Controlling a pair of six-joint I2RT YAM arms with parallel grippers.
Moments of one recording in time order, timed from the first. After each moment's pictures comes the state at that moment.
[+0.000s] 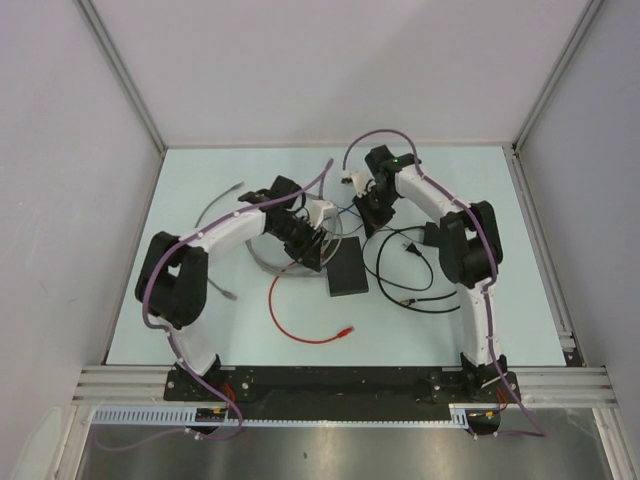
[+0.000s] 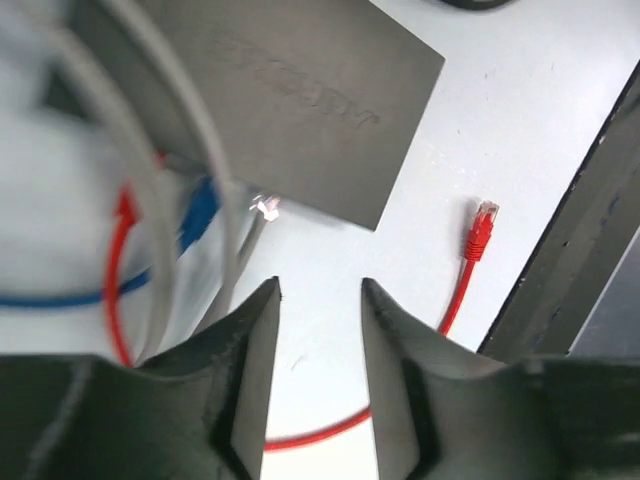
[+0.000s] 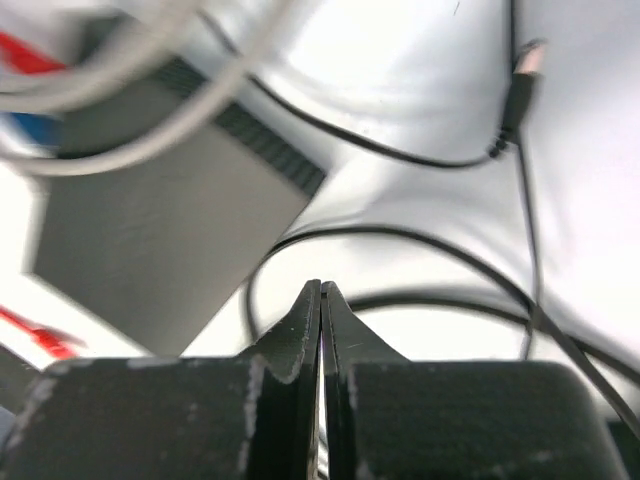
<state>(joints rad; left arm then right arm) -0.51 1.80 1.29 -0.71 0.63 0.27 0.43 2.23 1.89 -1.02 -0.33 -0.28</state>
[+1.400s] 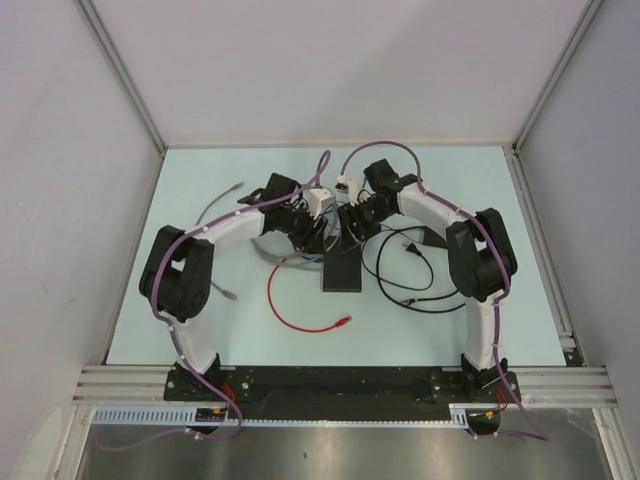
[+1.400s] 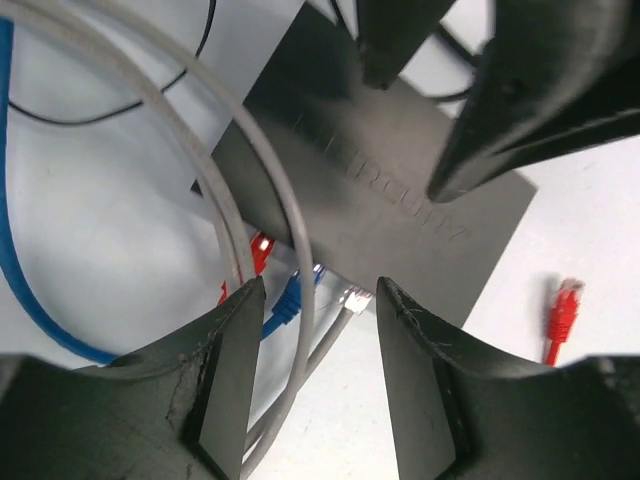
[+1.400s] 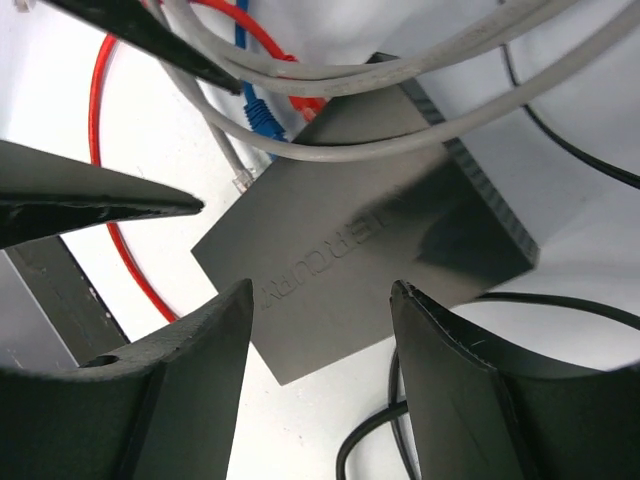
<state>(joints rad) -0.44 1.83 1.24 -0.39 0.60 0.29 0.47 2.04 1.58 -0.69 -0.64 -0.11</state>
